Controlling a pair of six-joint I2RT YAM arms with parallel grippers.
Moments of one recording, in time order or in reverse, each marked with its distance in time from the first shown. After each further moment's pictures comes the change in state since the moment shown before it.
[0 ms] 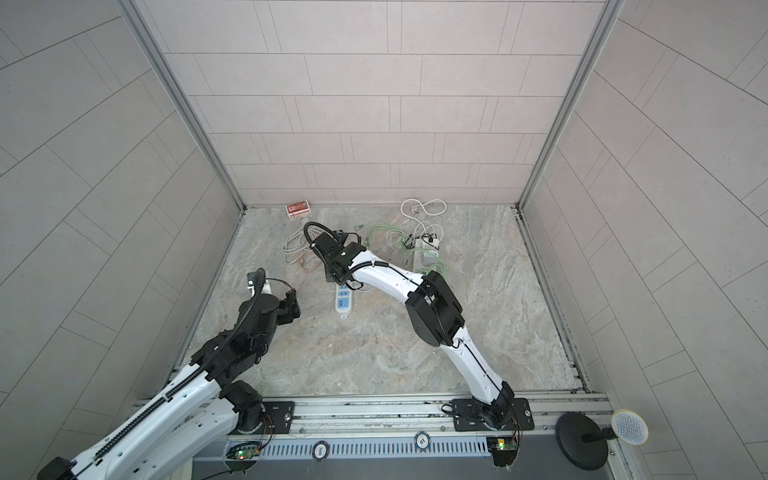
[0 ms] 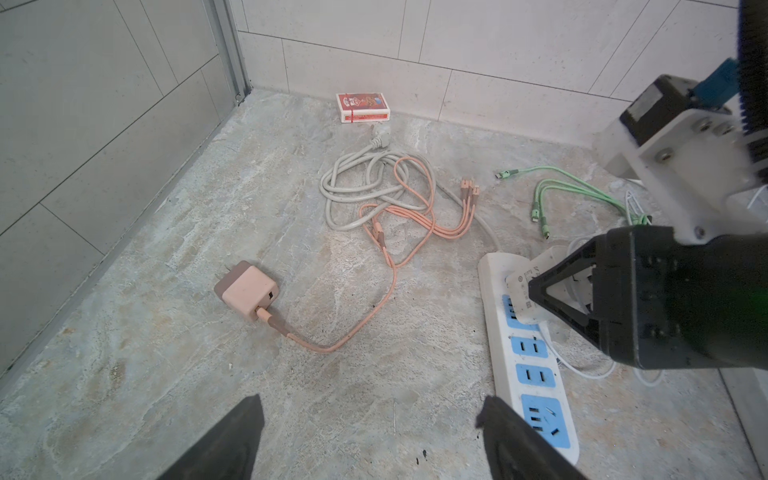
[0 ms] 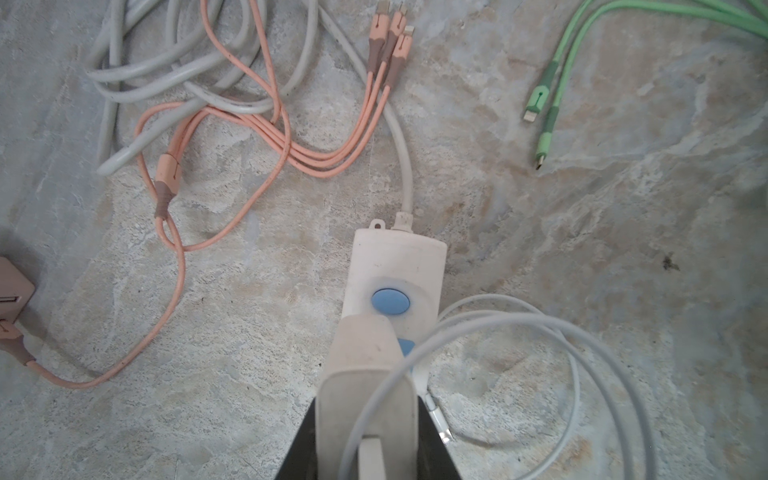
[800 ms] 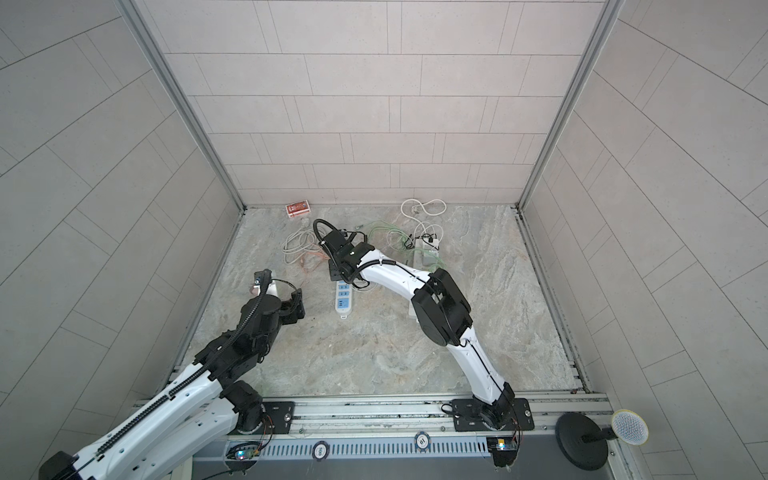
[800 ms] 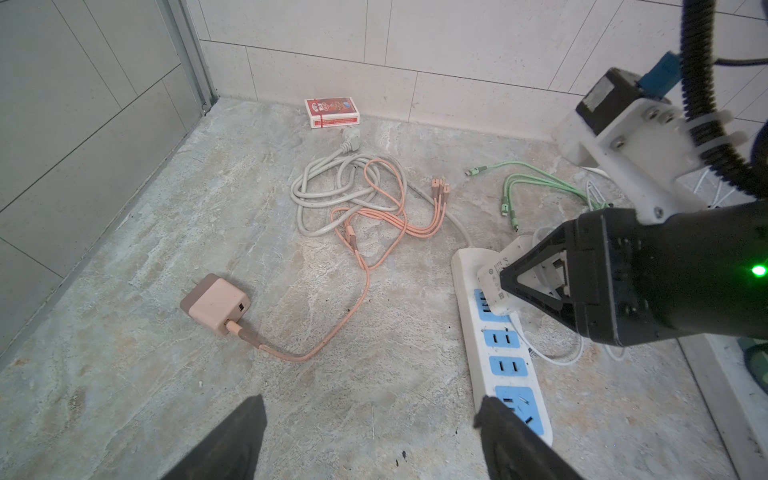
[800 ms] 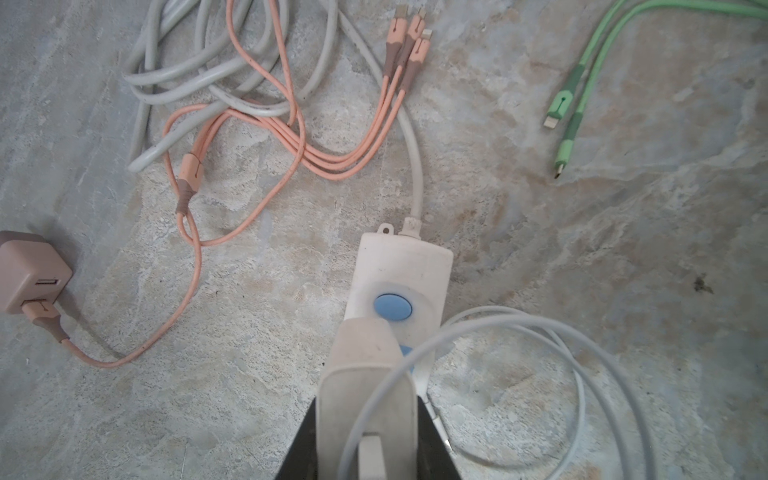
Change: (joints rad) left arm -0.024 -0.003 -0.018 0.066 0.036 0.045; right arm -0.029 -0.072 -0.140 0.137 -0.078 -0.039
